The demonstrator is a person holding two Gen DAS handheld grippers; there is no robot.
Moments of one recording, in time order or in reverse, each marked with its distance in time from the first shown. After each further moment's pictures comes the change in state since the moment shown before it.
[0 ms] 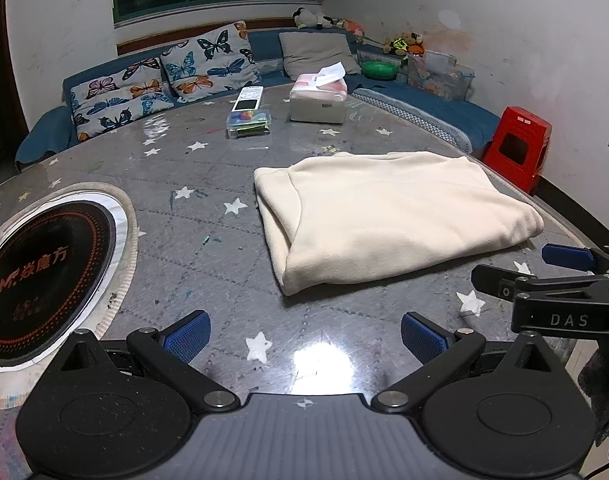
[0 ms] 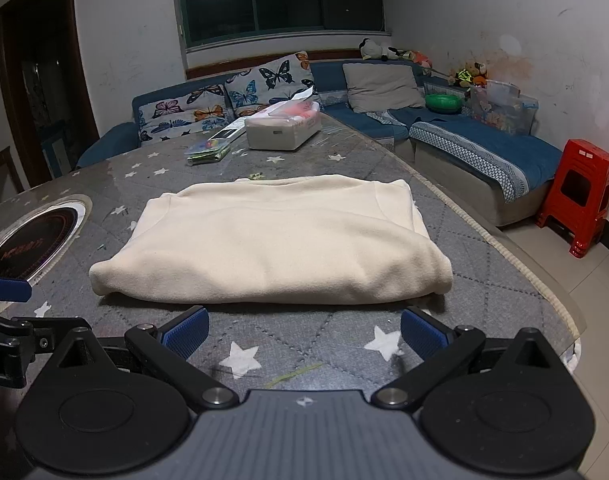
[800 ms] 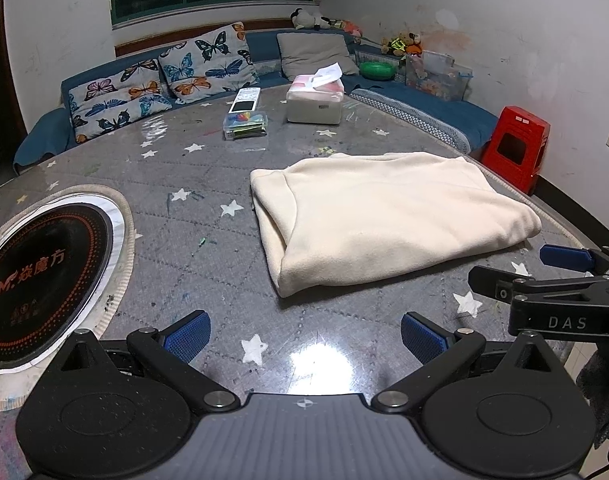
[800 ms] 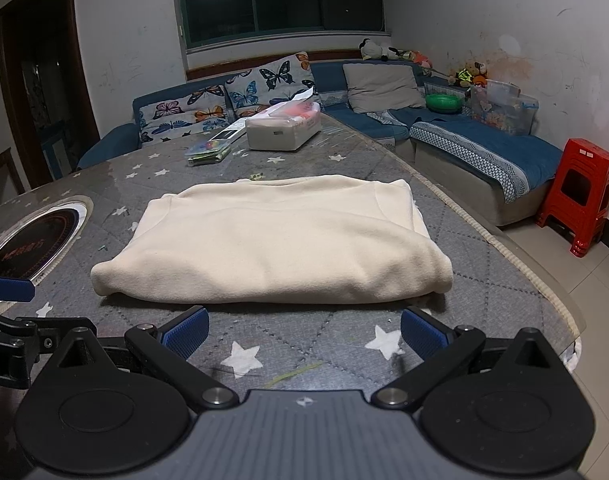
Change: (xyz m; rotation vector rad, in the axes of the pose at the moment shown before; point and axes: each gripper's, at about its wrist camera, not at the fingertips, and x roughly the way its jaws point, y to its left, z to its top) left arm 0.000 -0.003 0.001 0.004 -0.001 -0.002; right arm 0.000 0.000 0.000 0.002 -0.001 0.003
